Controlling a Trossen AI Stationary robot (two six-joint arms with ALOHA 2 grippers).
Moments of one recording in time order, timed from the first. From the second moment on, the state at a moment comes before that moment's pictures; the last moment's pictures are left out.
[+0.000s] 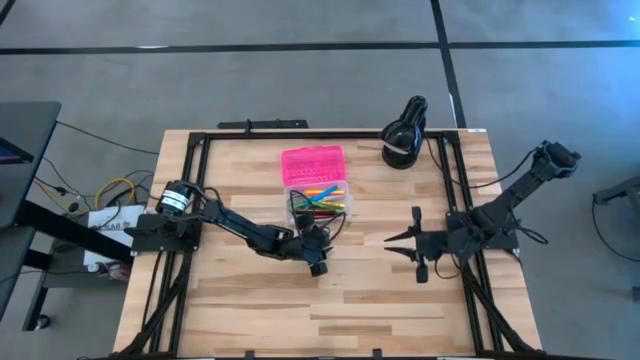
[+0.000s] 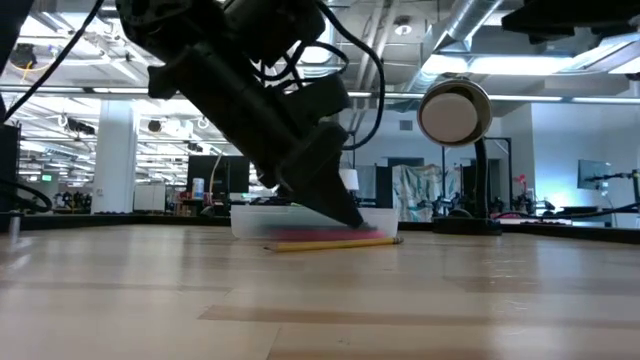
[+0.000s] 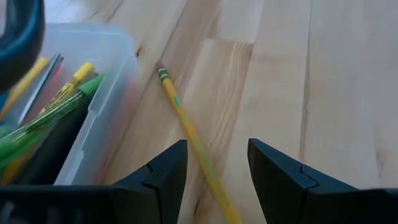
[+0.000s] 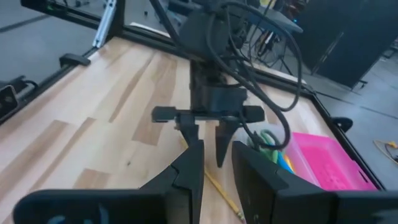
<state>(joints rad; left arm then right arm) -0.24 1.97 1.02 0.19 -0.46 -0.28 0.67 0.88 0.48 0.02 0.64 -0.11</state>
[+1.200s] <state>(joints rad) -0.21 2.04 1.03 0.10 -0.21 -0.26 0.70 0.89 0.49 0.05 0.66 -0.04</state>
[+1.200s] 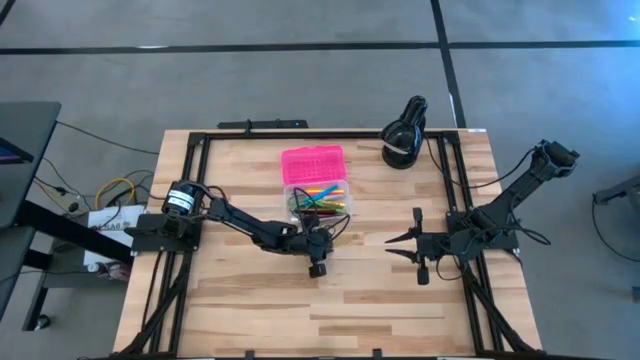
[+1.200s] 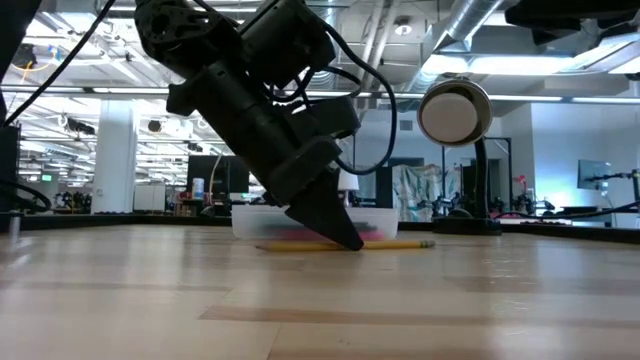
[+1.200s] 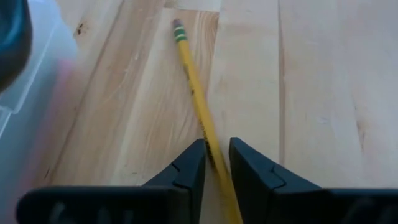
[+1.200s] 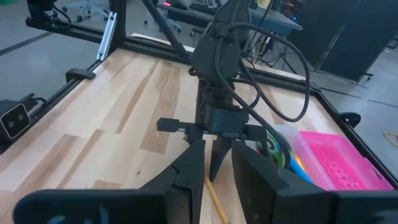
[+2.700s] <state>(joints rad) -0.26 2.03 1.32 -0.70 -0.09 -0.18 0.70 1.00 0.49 0.04 0.66 0.03</state>
